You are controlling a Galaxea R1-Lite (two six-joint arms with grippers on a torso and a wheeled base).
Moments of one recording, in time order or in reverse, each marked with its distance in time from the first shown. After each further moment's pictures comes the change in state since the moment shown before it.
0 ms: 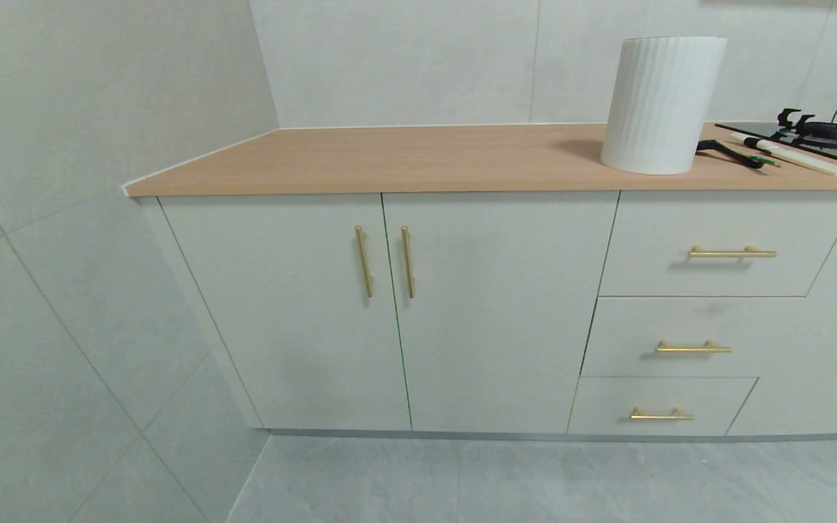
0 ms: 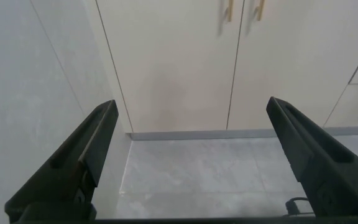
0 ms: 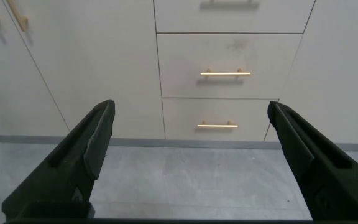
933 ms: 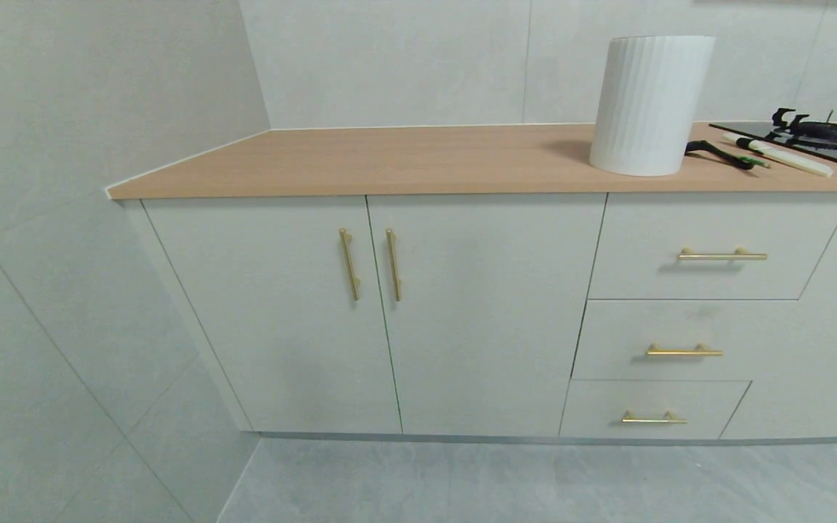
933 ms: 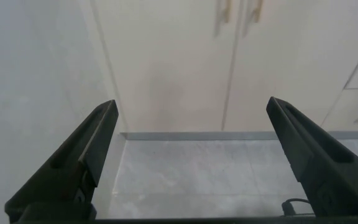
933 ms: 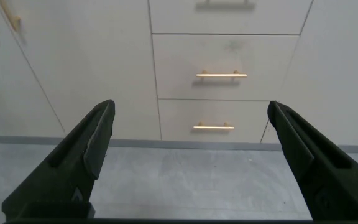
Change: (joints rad) left arm 0.000 0.000 -0.001 -0.002 0.002 -0.012; right arm 0.000 0.001 0.000 0.001 0.000 -0.001
